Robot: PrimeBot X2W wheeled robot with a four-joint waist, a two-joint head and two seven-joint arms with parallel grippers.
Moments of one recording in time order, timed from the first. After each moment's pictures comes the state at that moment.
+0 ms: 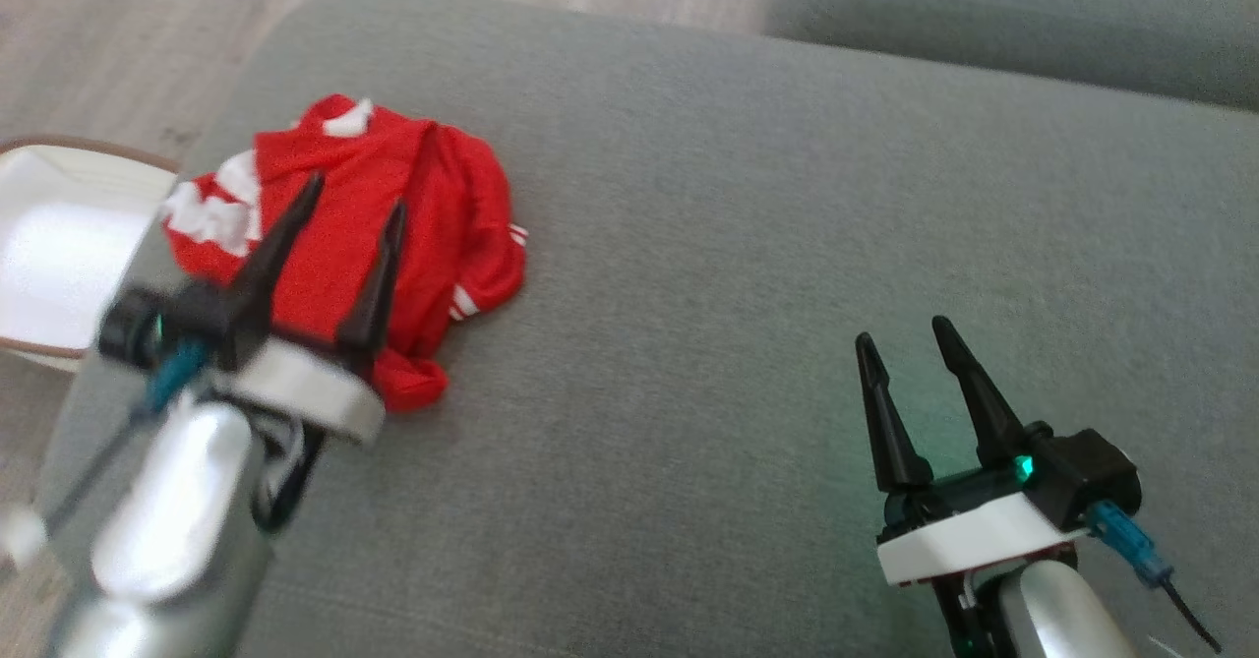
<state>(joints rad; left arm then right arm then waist) -0.42 0.33 -0.37 0.34 -0.33 -0.13 -0.16 -0.03 -0.04 0.20 0.16 0.17 0.12 -0.25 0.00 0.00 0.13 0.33</state>
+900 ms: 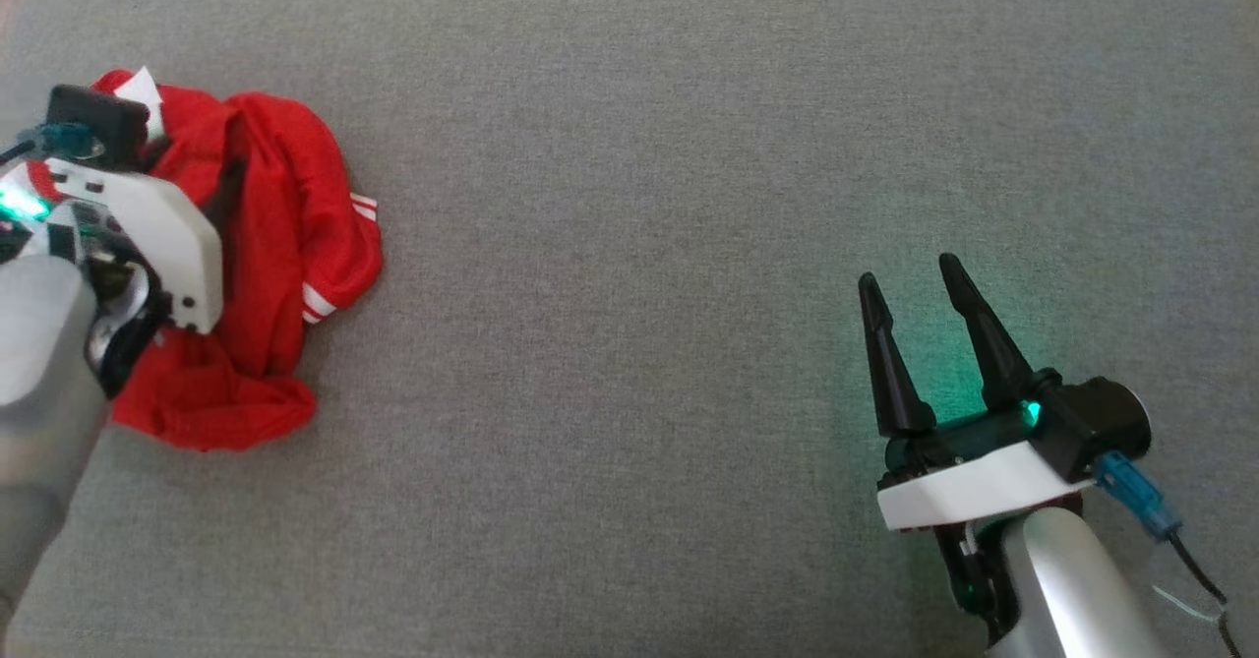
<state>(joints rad) -0.91 0.56 -0.83 0.80 -0.71 -0.13 0.23 -0.12 -0.05 0.20 0.16 0.15 0.12 -0.25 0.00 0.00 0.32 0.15</state>
